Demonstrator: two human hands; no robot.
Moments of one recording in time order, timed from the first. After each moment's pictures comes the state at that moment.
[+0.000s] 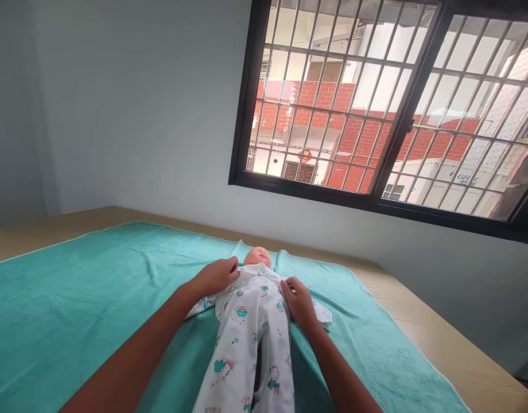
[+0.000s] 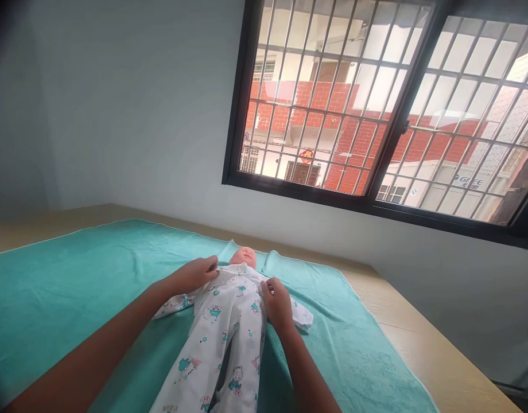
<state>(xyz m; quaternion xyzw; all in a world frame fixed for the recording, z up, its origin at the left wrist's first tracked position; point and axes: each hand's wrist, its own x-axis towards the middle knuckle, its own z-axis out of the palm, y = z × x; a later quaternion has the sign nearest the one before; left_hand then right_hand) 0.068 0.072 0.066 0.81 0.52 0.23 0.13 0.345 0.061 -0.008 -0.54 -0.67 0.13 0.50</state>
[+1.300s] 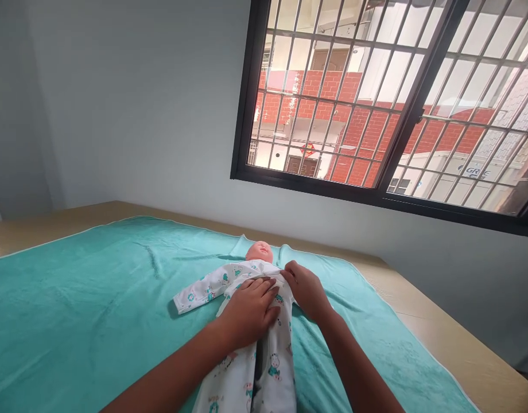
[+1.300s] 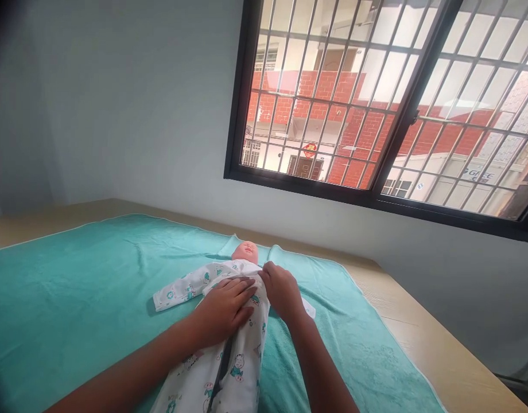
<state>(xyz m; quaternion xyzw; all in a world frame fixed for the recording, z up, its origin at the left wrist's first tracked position) 0.143 -0.003 0.025 0.88 0.36 0.29 -0.05 0.334 0.029 0.054 -0.54 -0.77 -0.01 0.35</state>
